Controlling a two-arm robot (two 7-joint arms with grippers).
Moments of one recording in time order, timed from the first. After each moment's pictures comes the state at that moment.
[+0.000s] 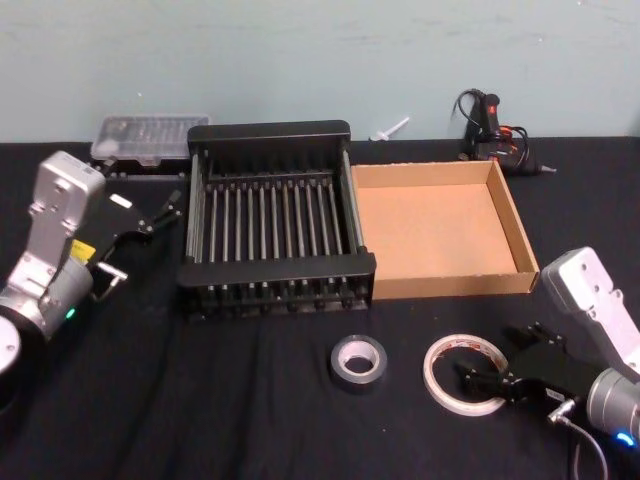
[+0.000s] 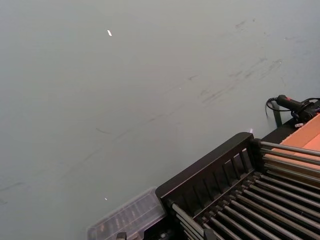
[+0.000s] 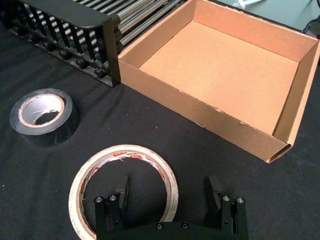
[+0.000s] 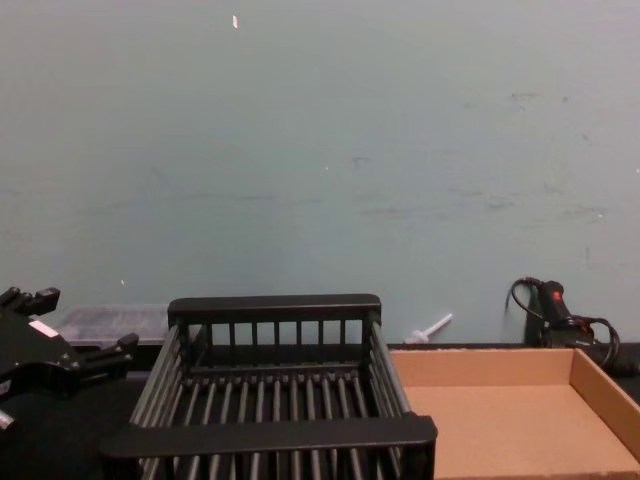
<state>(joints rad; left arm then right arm) -0.20 0.60 0.45 -1.41 -0.25 -0.12 0.03 -0.14 0.56 -0.24 -1.77 0.23 0.44 0.34</state>
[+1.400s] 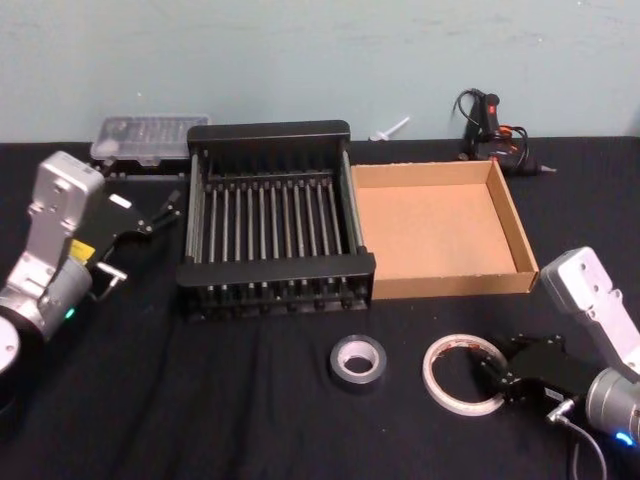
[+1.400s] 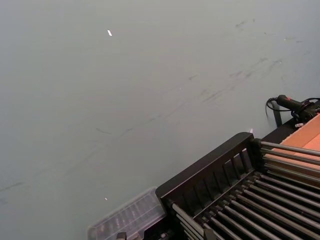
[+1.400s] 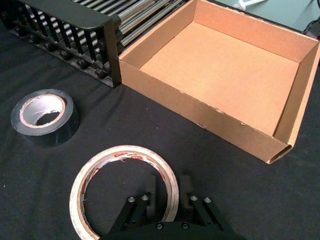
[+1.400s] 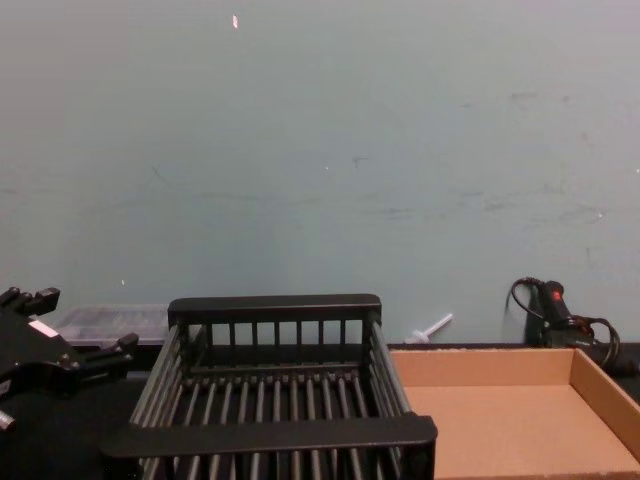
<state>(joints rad) -0.20 0.60 0.45 -1.41 -0.25 -0.12 0.03 -0.14 0.56 -0.24 -1.77 0.23 0.44 0.34</state>
